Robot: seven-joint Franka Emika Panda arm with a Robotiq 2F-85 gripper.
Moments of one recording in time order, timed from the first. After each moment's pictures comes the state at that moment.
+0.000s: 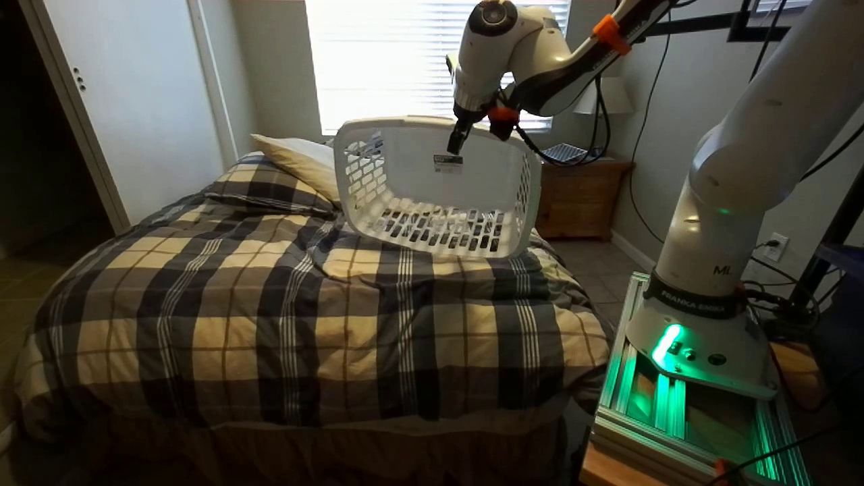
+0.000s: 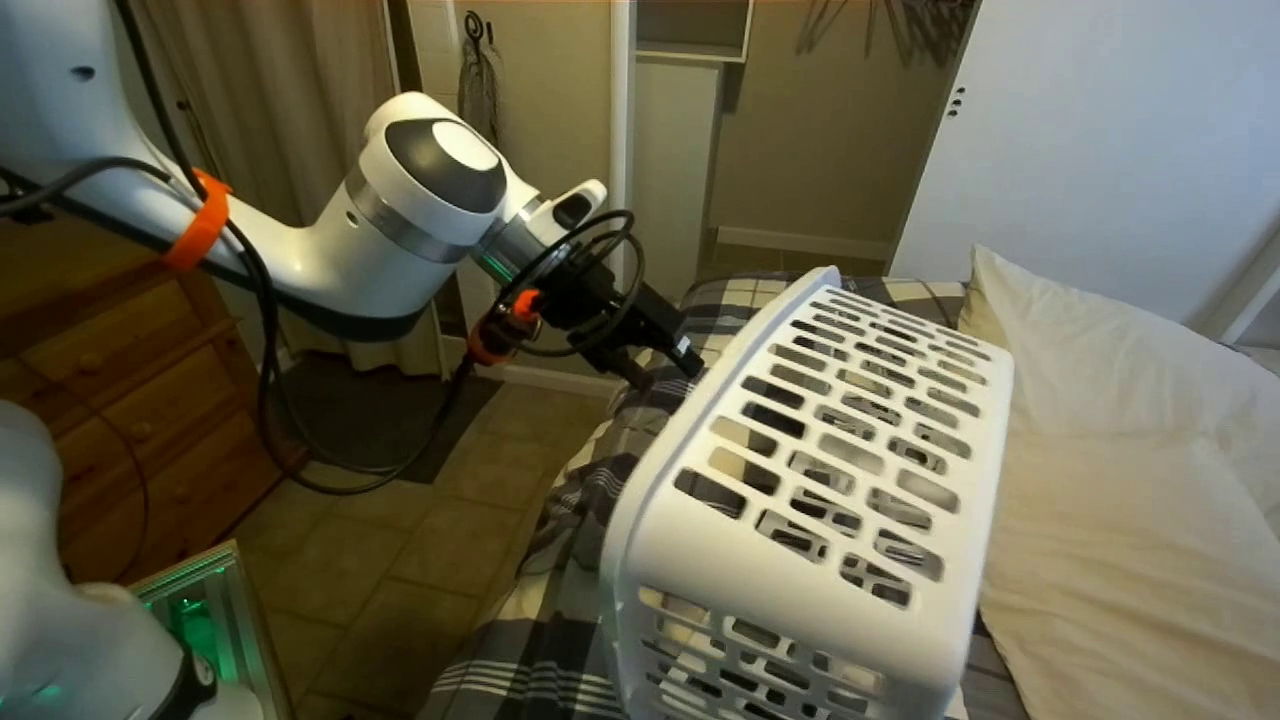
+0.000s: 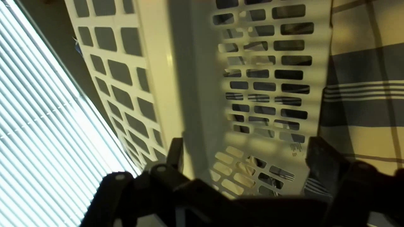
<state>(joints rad) -0.05 -0.33 -0.01 -2.55 -1.25 2.47 0.72</state>
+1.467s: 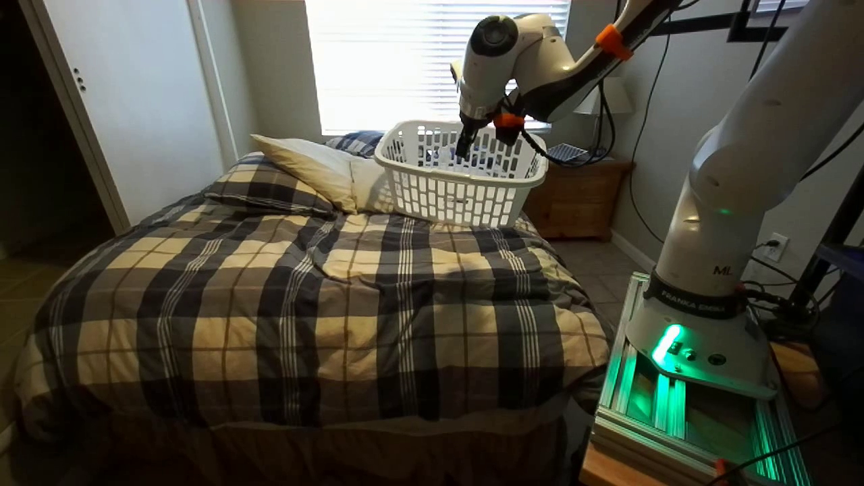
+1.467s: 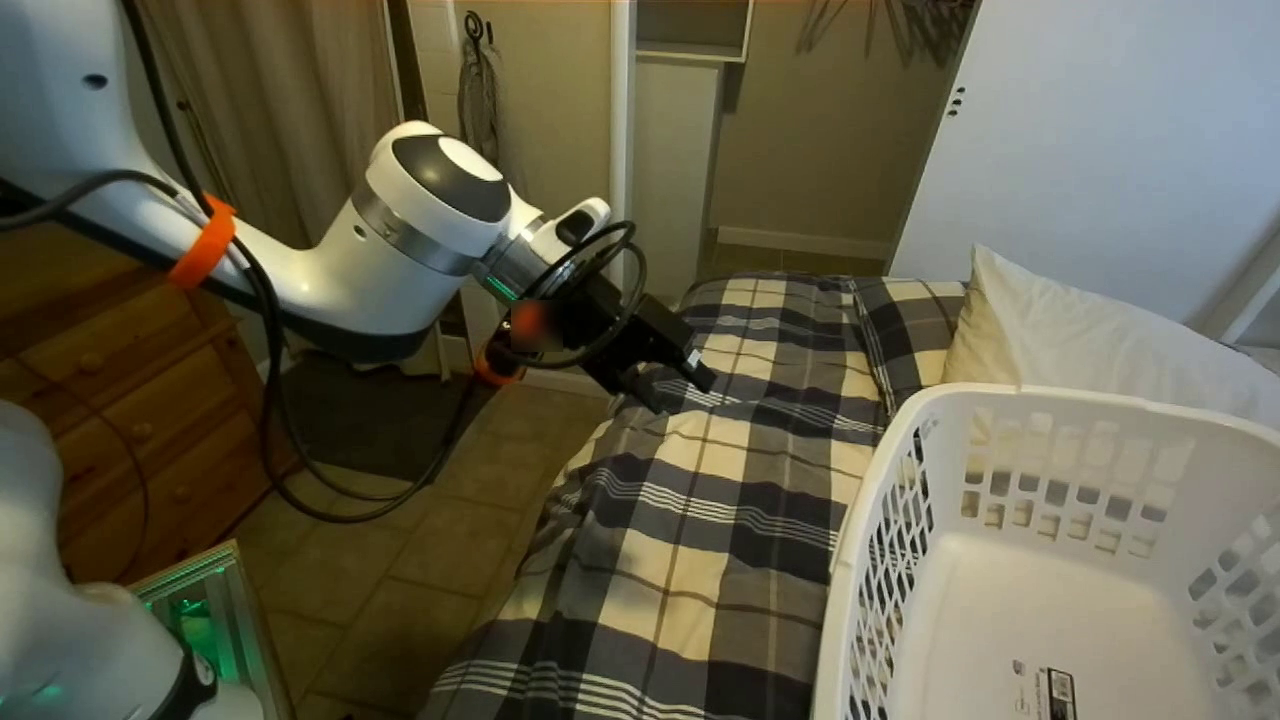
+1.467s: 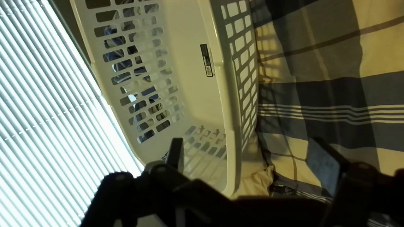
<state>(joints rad) -0.05 -0.32 -0.03 -2.56 -1.38 2.42 0.78</state>
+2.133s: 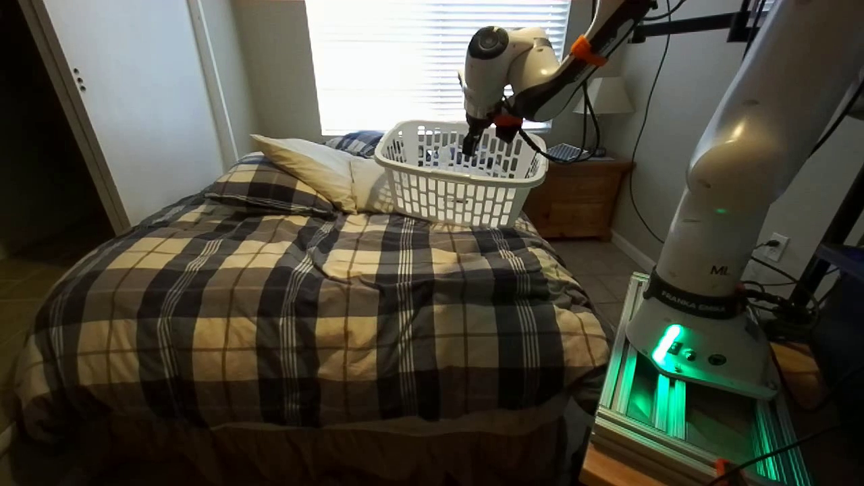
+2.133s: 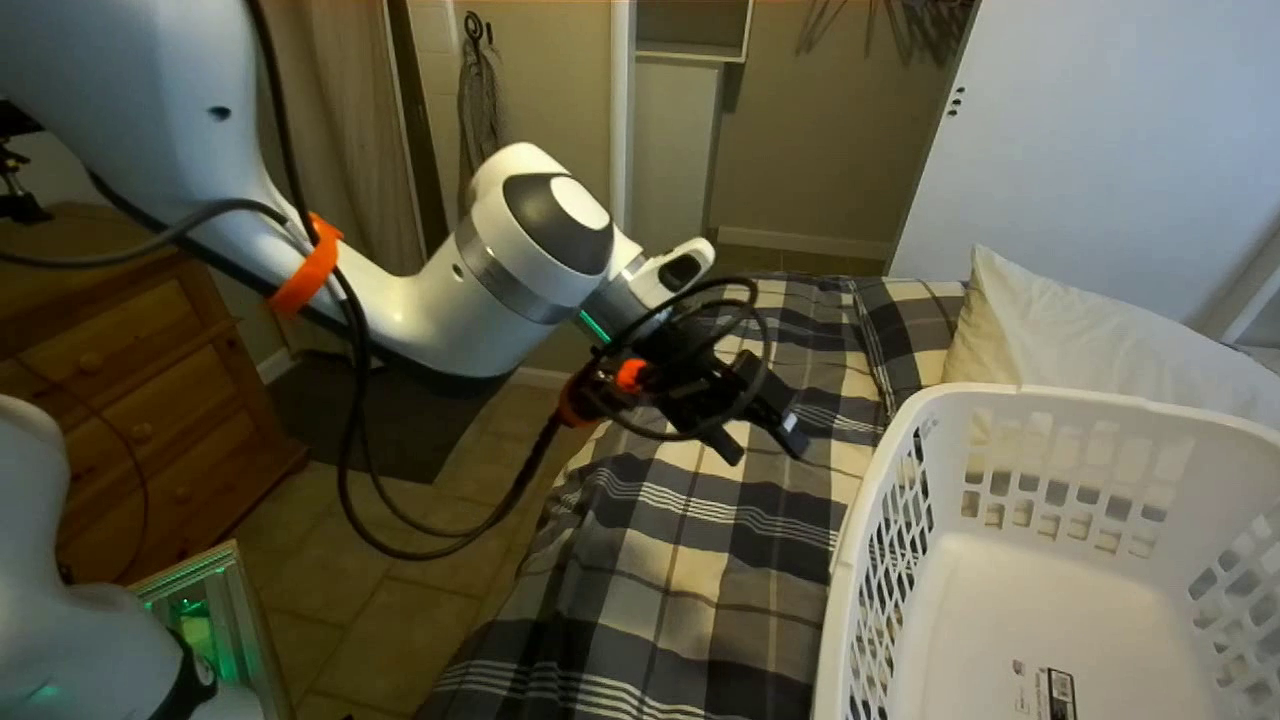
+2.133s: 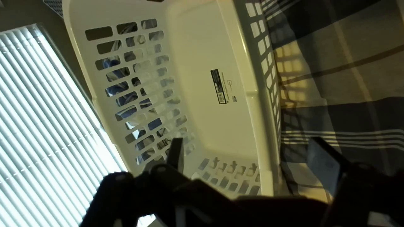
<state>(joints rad) -0.12 -0.14 -0.18 -2.41 -1.38 2.53 0.72</state>
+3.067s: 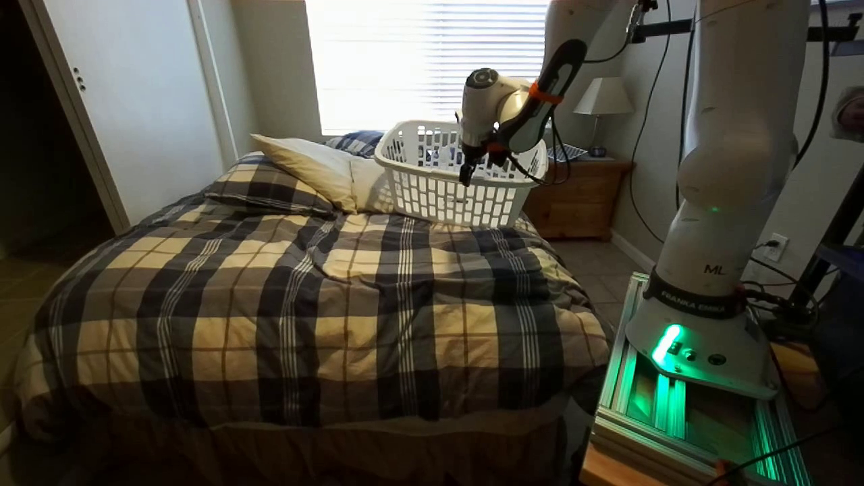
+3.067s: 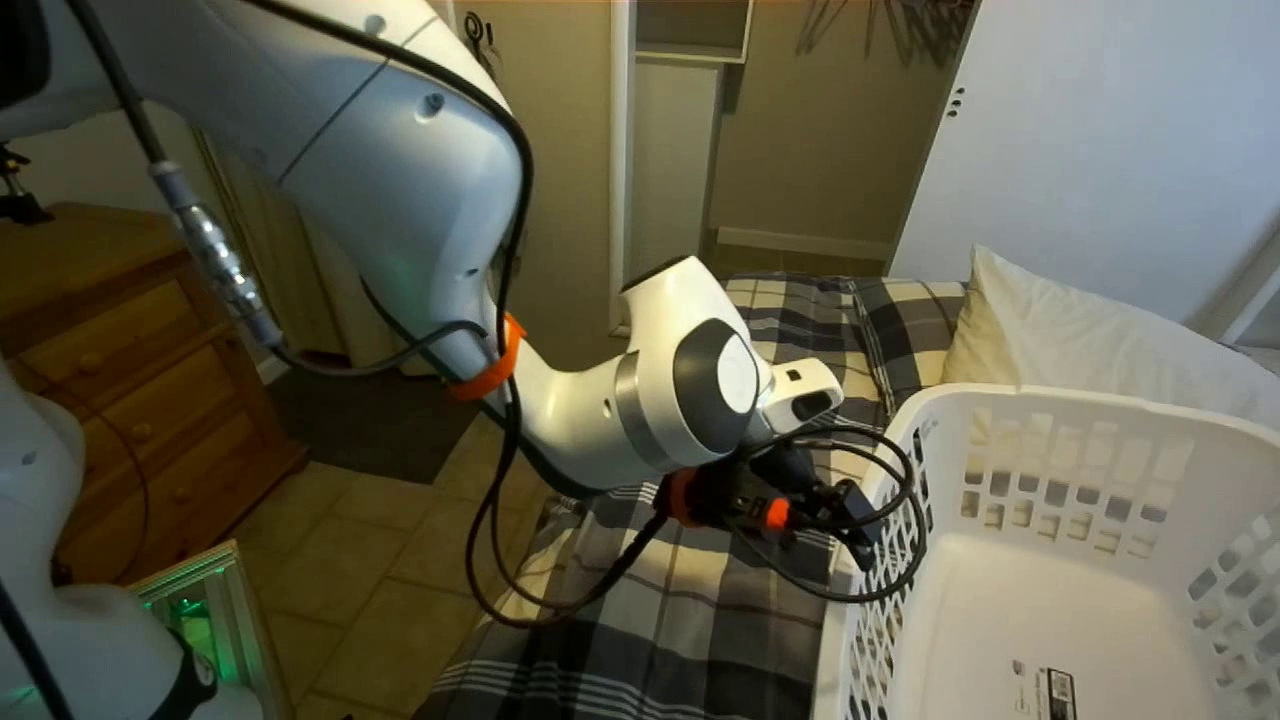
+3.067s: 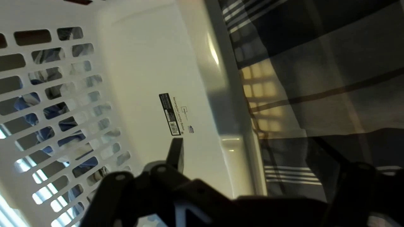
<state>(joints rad) -0.25 0.26 -0.24 -2.18 -1.14 2.82 0.45</state>
